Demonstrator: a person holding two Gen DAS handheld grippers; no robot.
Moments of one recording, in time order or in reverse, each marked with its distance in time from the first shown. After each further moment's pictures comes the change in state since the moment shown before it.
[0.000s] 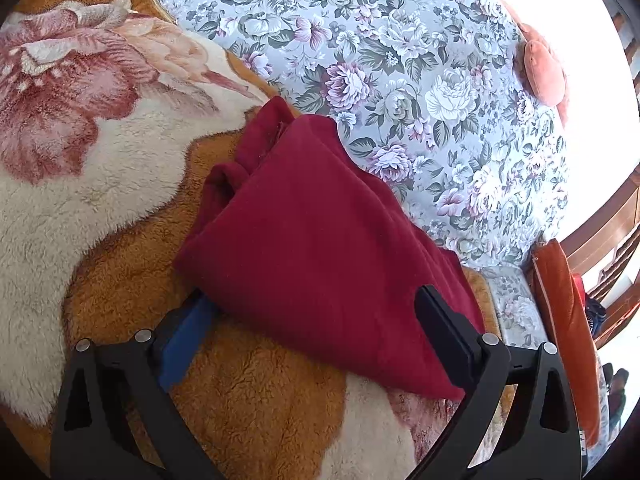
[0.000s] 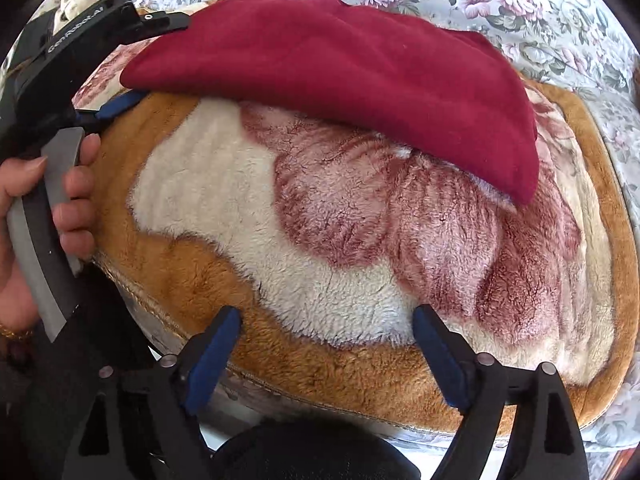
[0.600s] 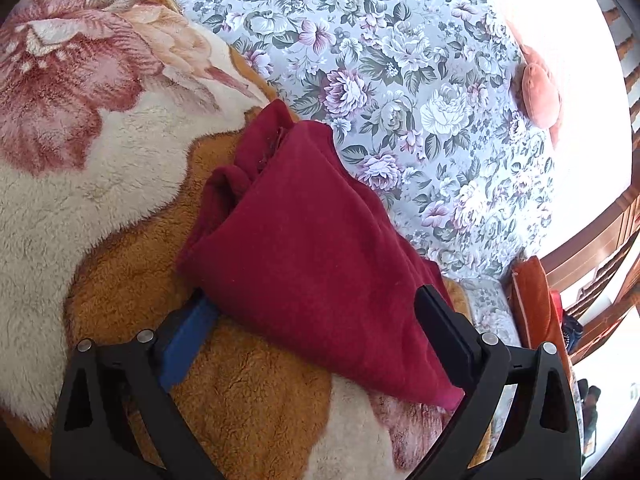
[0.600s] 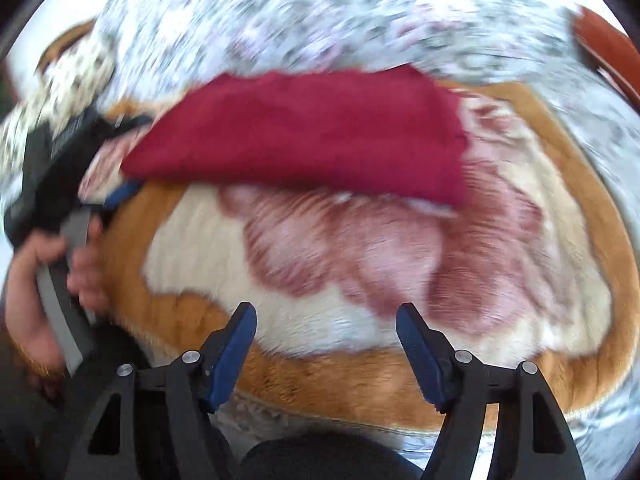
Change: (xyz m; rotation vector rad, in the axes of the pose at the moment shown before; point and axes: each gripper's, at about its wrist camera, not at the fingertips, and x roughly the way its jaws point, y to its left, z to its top) left arm -0.007 0.008 0.005 -0.075 0.000 -0.074; right arm -0.038 -0.042 -0.030 0.228 -0.274 0.046
